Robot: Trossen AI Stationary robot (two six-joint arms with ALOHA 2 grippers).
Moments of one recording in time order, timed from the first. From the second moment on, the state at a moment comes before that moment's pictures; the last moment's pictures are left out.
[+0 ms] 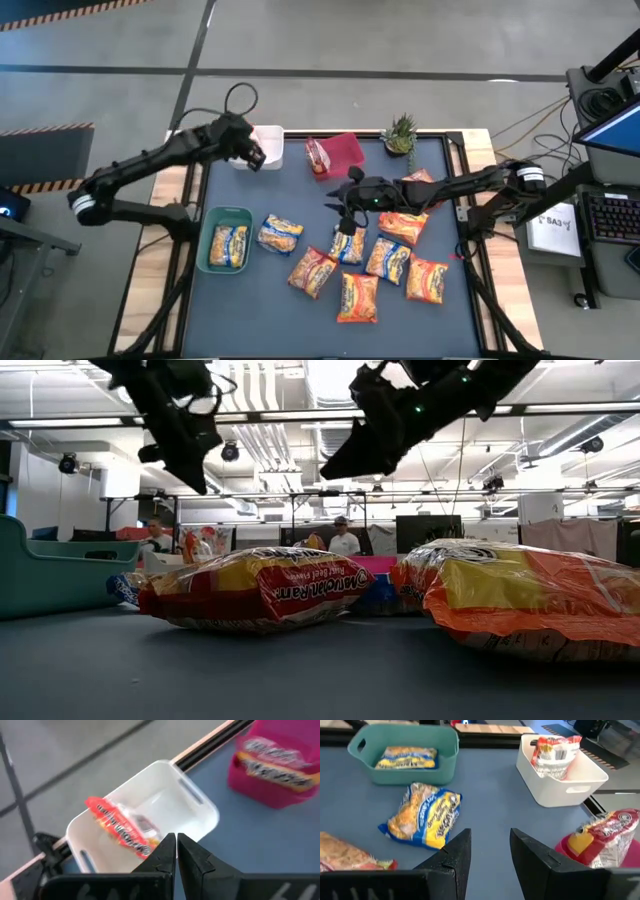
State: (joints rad) left arm 0.62 1.16 1.01 -0.72 -0.31 -0.17; right arm -0.03 1.55 0.92 0.20 0.16 -0.05
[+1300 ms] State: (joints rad) left arm 0.93 1.65 1.25 -0.84 -0.17 -0.19; right arm -0.04 1.53 0.90 0.16 0.15 -0.13
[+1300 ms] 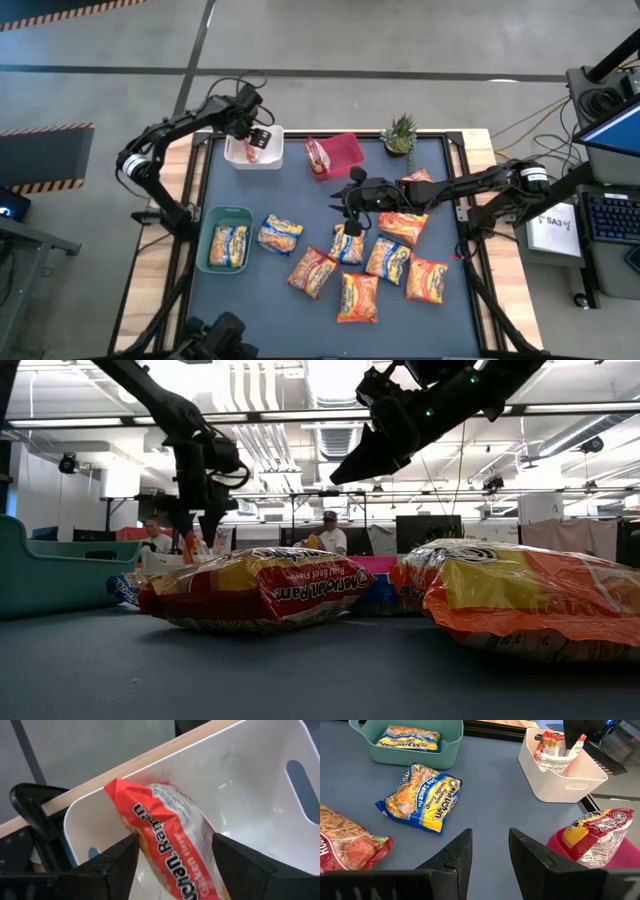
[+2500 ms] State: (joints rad) left arm 0.92 1.66 1.21 -0.90 -0.39 -0.17; right arm -0.04 1.53 0.90 0.16 0.15 -0.13
